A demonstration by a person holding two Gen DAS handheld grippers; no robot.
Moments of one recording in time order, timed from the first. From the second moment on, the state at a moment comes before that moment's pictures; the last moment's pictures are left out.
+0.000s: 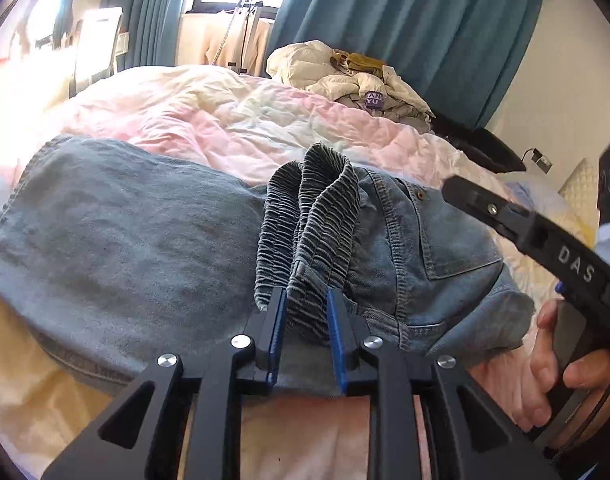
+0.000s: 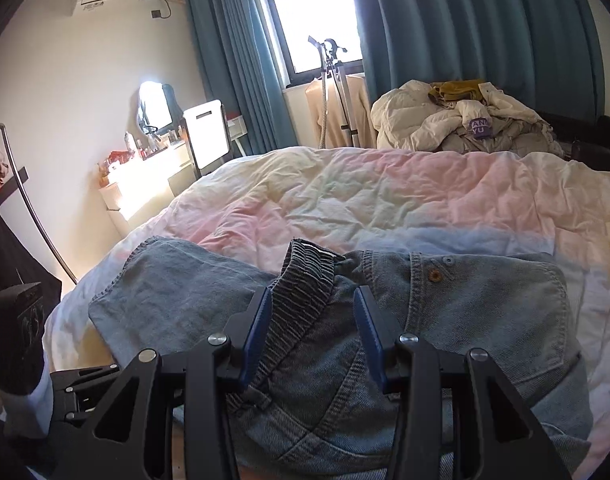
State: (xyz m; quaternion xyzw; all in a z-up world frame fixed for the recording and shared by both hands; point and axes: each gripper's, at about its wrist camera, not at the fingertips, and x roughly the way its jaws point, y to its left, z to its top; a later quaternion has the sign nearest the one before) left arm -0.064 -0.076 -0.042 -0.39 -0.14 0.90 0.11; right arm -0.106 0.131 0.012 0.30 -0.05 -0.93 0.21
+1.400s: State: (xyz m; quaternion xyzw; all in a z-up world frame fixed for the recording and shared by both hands) left arm -0.059 -0.278 -0.130 -0.39 -0.55 0.73 -0.12; right arm -0.051 0.275 -0.016 0.43 -0.26 -0.86 0.10
